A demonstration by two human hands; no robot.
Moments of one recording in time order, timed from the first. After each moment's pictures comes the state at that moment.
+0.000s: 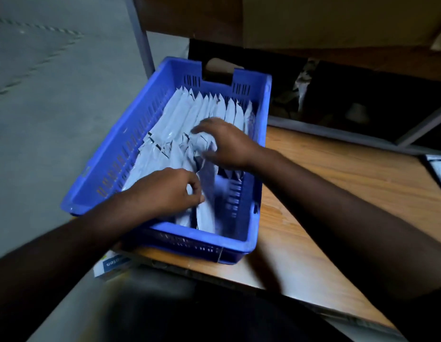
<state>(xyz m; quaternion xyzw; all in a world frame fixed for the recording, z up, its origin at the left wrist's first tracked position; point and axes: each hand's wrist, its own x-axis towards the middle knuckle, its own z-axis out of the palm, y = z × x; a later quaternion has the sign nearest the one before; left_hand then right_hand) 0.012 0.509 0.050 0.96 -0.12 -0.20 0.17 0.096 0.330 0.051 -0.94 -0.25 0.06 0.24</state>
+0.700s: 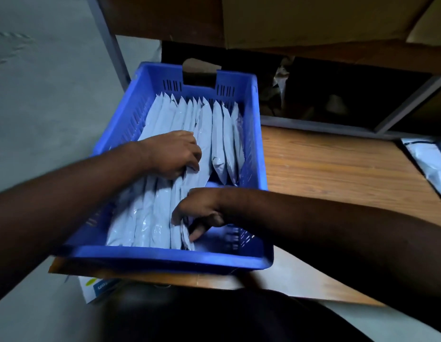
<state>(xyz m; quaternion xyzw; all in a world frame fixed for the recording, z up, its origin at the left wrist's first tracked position) 0.175 0.528 0.013 0.80 -0.59 -0.03 -0.09 0.042 0.402 0.014 -0.75 0.11 0.49 0.44</state>
